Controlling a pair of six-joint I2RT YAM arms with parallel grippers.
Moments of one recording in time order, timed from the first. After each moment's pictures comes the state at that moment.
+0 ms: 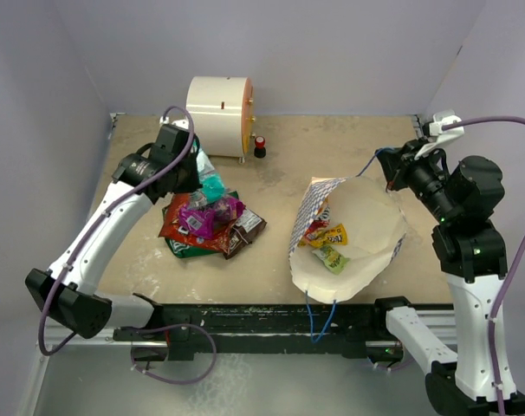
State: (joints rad) left arm -0.51 1.32 1.49 -1.00 -0.25 -0.50; right arm 0.10 0.84 1.36 -0.58 -0.28 0.05
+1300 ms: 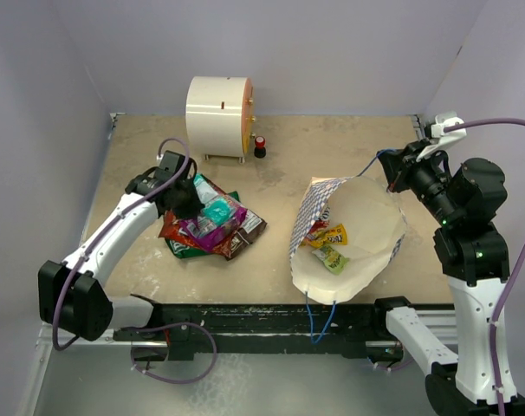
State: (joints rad) left arm -0.35 1.33 1.09 -0.81 -0.03 -0.72; right arm 0.10 0.82 1.37 -0.60 -0.27 0.05
